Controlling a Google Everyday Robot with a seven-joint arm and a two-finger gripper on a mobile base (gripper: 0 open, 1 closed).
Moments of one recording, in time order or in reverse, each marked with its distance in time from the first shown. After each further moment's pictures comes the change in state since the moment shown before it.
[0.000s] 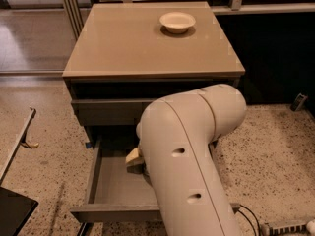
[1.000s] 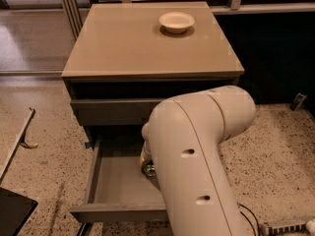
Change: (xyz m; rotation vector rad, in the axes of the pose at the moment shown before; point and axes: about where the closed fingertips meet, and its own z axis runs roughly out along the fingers) arm 0.015 -0.020 0.001 -0.009 0.015 0.034
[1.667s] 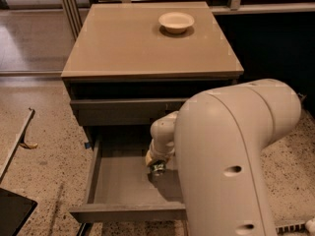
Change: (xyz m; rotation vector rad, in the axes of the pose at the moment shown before) arm 0.027 -0.013 -0.065 -0.005 -0.047 -0.082
